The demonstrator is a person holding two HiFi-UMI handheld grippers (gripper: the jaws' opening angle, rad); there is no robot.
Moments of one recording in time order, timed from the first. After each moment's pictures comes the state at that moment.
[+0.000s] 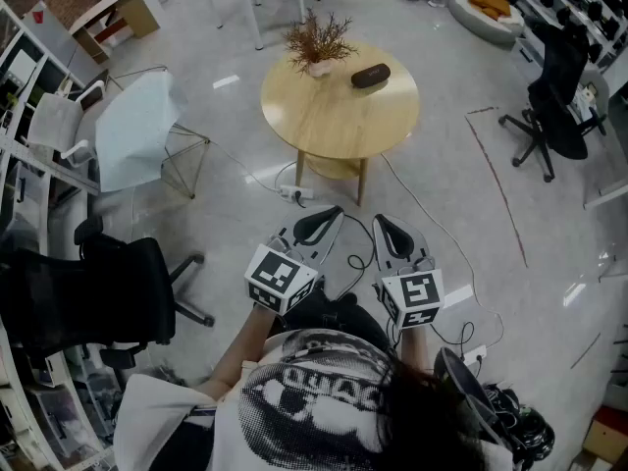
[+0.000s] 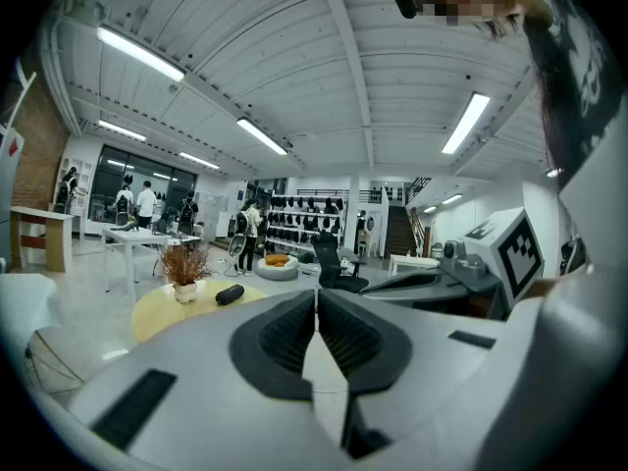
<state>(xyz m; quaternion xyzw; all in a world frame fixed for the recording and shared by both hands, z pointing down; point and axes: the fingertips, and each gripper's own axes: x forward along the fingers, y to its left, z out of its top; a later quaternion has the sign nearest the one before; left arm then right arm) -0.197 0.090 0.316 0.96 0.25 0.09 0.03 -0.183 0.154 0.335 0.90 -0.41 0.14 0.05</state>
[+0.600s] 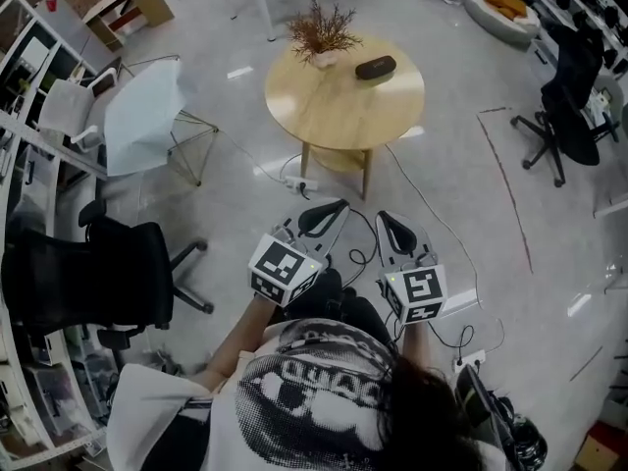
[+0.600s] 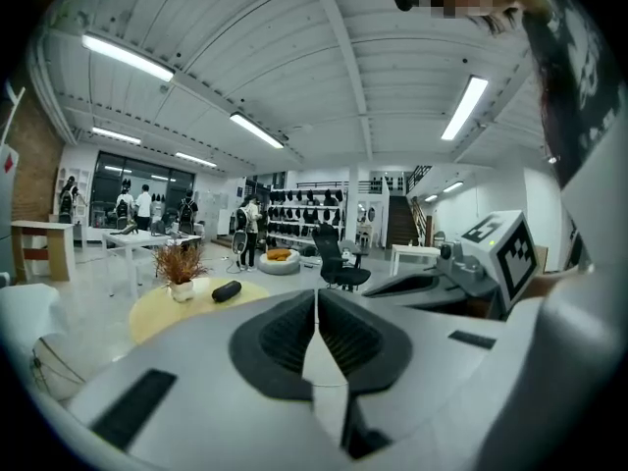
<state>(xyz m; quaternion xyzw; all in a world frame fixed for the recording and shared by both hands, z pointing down) -0.186 0.127 0.323 0.96 0.25 0.11 0.00 -0.175 0.187 0.352 0.89 -0.43 0.14 0.05</state>
